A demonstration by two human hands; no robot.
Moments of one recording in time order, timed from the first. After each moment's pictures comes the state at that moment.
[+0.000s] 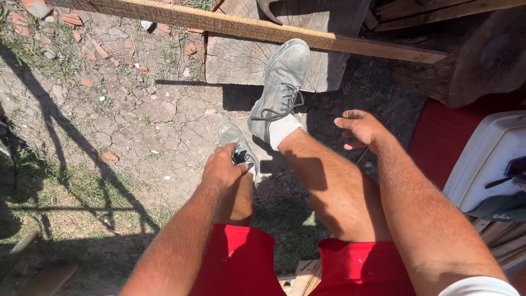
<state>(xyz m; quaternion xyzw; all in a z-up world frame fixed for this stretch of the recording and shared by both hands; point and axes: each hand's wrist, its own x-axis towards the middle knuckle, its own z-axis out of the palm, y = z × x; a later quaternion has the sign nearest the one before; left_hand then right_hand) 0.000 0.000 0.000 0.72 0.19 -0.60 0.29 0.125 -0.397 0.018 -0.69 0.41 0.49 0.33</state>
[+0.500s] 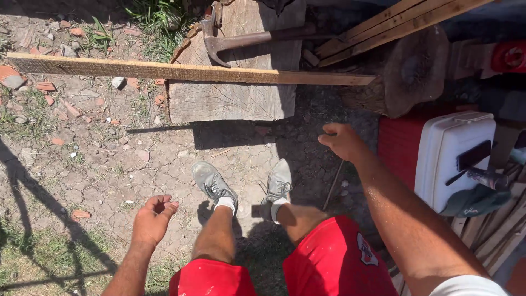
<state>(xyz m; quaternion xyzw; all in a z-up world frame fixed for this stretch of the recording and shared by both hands) -0.077 0.093 0.004 0.73 0.40 -0.42 0.36 0.117 -0.483 0.035 -0.80 0.24 0.48 0.27</state>
